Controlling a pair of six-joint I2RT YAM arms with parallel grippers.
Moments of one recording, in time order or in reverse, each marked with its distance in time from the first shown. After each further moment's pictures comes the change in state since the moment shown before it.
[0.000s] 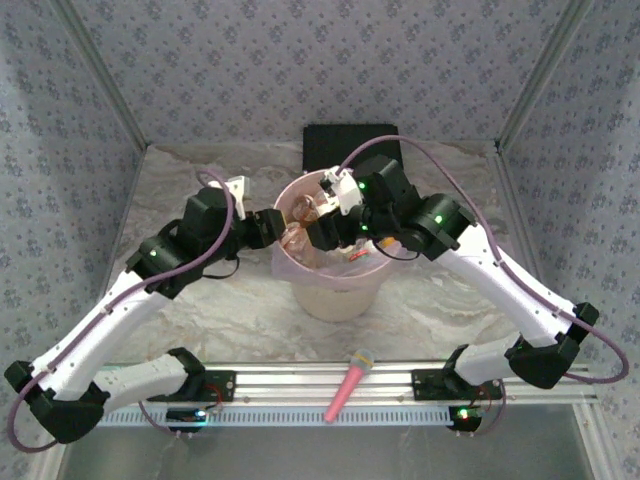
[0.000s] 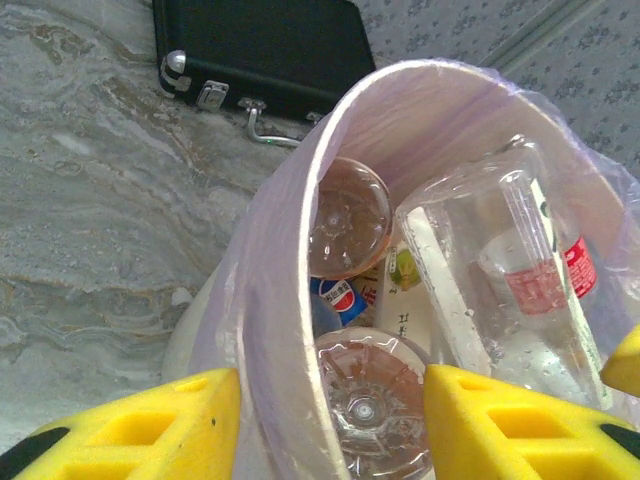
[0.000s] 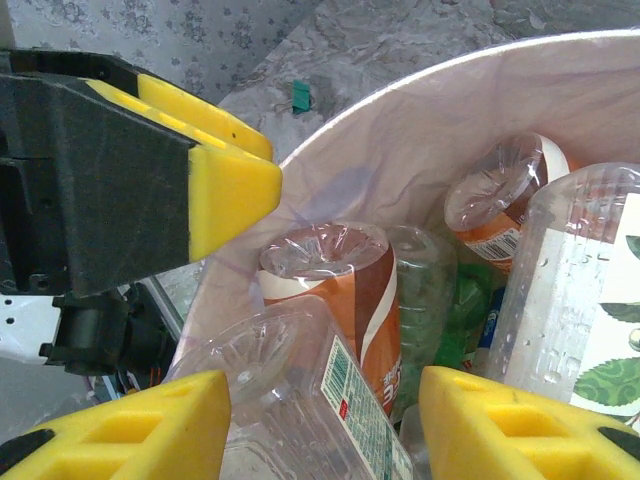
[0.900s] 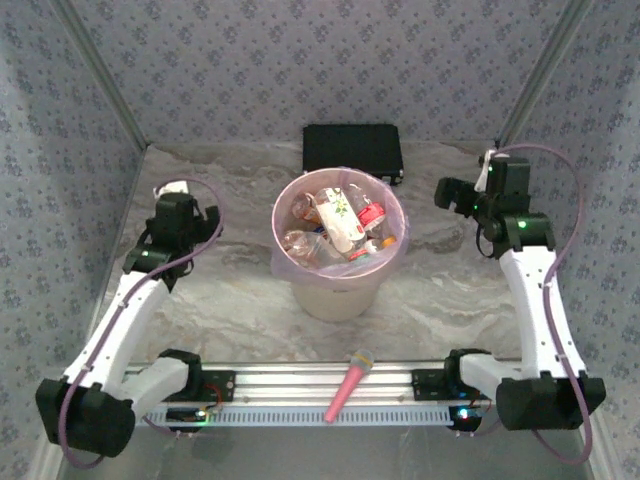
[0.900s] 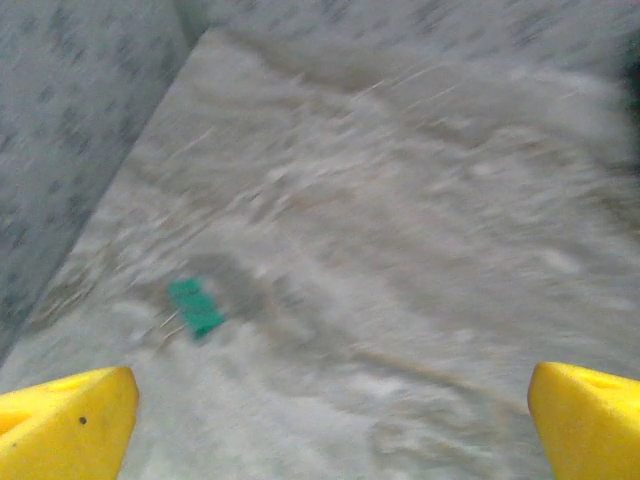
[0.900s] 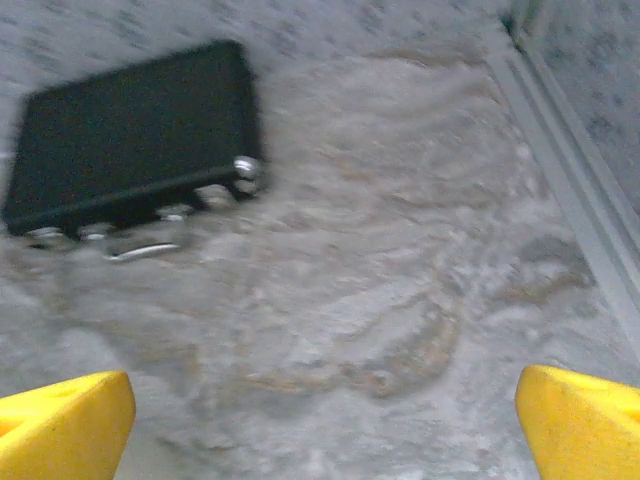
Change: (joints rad) left arm 0.529 -0.032 -0.359 0.212 -0.341 0.458; right arm -0.844 -0.254 -0.411 0.143 0.270 -0.024
